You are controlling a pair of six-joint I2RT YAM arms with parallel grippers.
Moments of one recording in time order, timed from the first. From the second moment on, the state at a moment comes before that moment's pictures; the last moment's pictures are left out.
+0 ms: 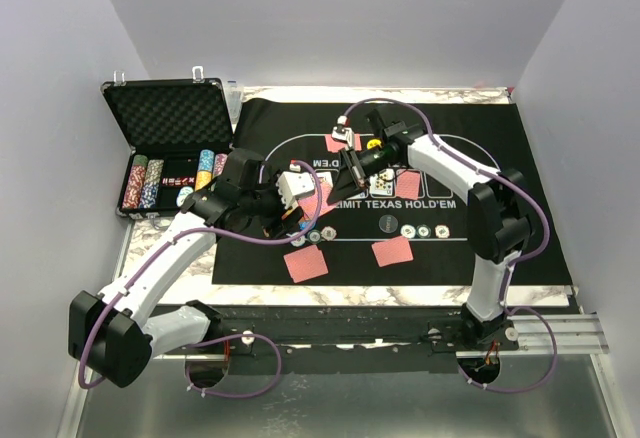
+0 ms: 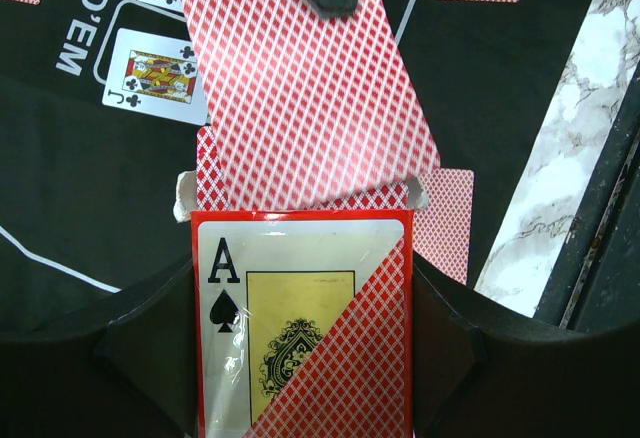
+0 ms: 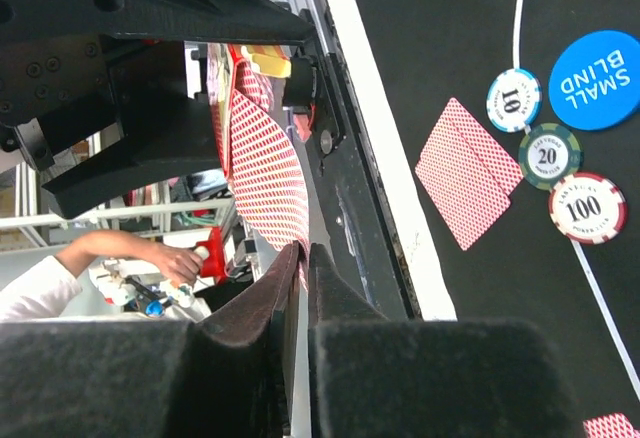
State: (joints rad) left arm -0.49 1.13 0.93 -0.57 0.51 0.55; right arm 0.49 1.92 1.51 -0.65 -1.18 0.21
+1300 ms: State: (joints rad) left arm -0.49 1.10 0.91 -0.57 0.51 0.56; right arm -0.10 1.96 1.74 -1.39 -0.41 -1.03
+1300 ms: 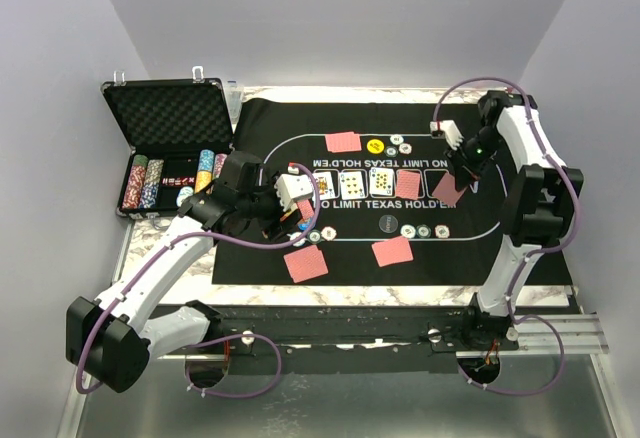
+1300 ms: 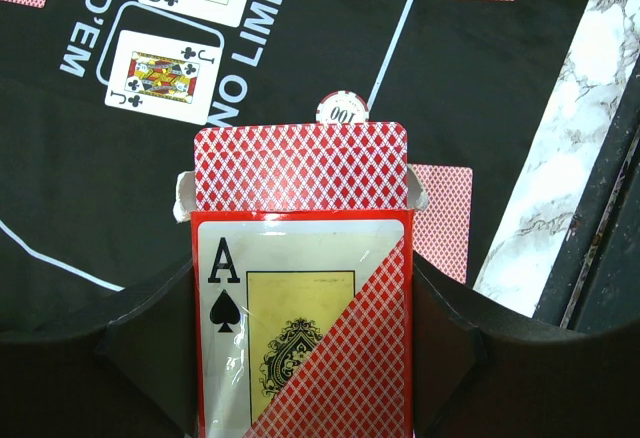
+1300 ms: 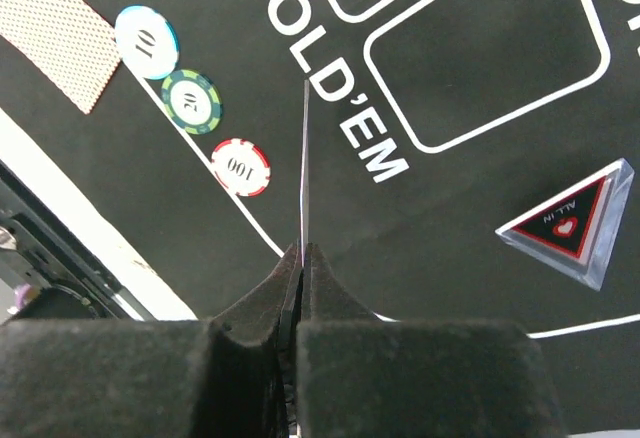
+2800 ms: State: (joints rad) left arm -0.49 1.11 0.91 -0.57 0.51 0.56; right arm -0.02 2.31 1.94 -1.18 -0.23 -1.07
